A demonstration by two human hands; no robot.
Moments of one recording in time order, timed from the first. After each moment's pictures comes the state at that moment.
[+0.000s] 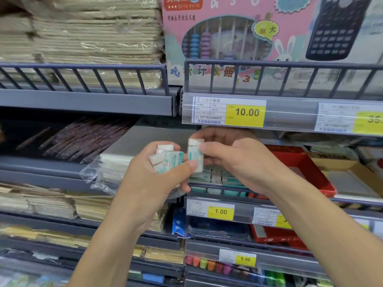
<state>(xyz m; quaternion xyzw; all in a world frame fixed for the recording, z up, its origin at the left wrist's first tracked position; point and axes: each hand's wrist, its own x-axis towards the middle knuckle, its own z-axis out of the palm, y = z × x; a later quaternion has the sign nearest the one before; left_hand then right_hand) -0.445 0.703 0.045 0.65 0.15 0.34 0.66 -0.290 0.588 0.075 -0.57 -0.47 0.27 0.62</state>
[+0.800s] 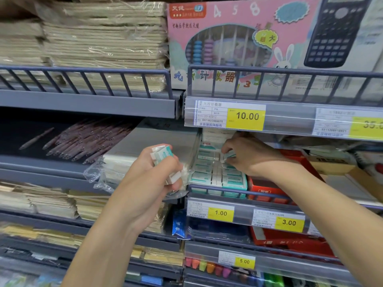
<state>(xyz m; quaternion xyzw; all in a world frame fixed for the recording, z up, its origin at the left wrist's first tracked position) -0.445 0.709 0.049 0.55 0.16 0.29 0.77 -0.224 0.594 0.069 -0.88 -0.47 -0.03 0.08</state>
